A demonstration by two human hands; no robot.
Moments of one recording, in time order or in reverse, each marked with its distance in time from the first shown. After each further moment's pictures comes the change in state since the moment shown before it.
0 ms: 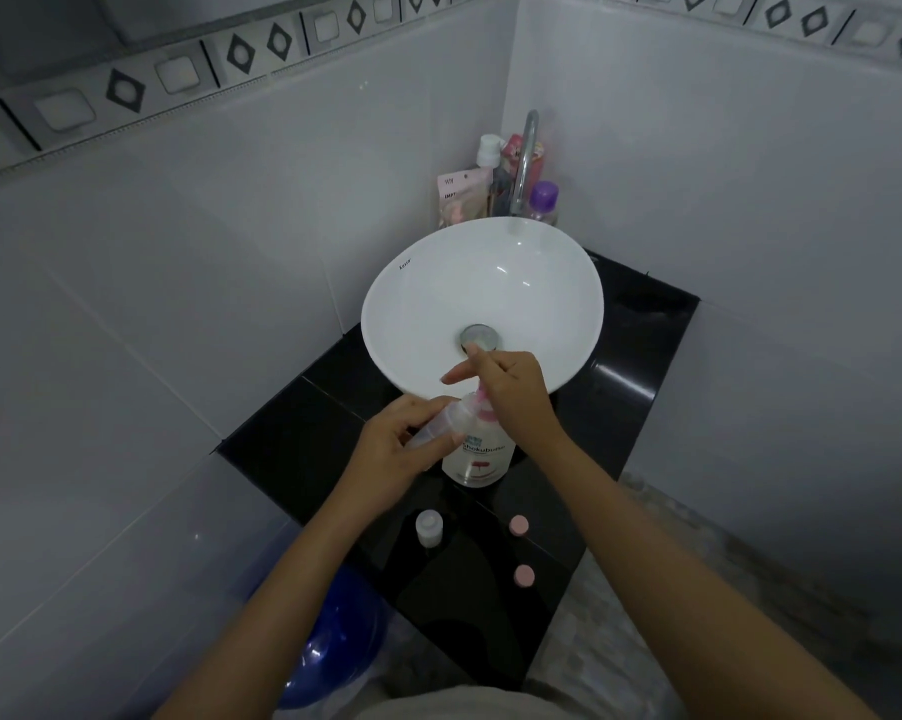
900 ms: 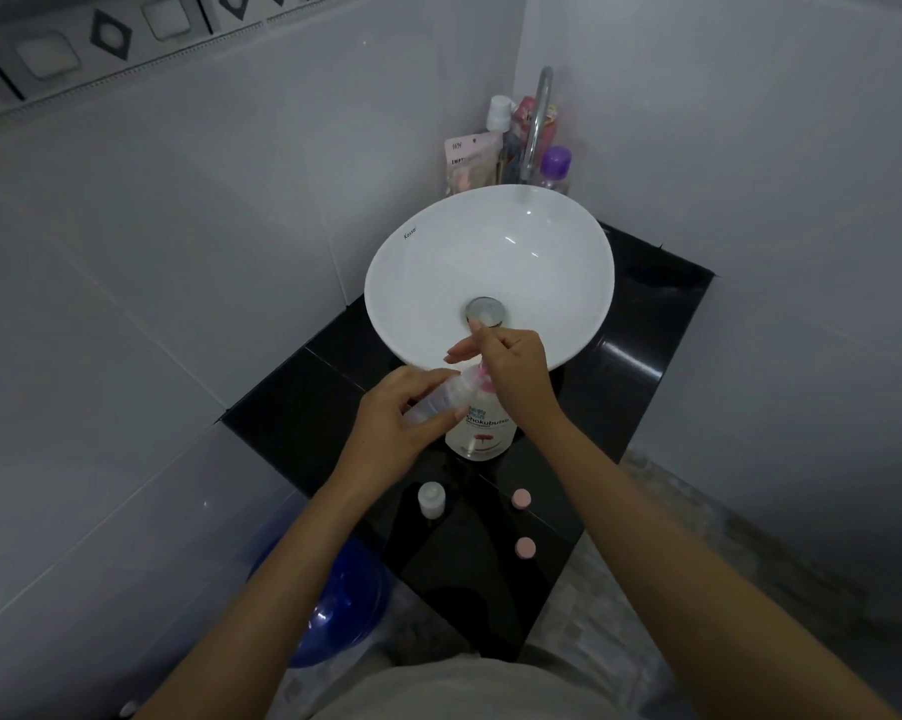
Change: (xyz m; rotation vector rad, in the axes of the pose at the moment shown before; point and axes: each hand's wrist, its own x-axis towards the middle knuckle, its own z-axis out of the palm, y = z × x) left_hand -0.002 -0.006 0.003 0.168 0.099 0.043; right_hand 0.002 0.011 0.009 0.073 0.043 0.037
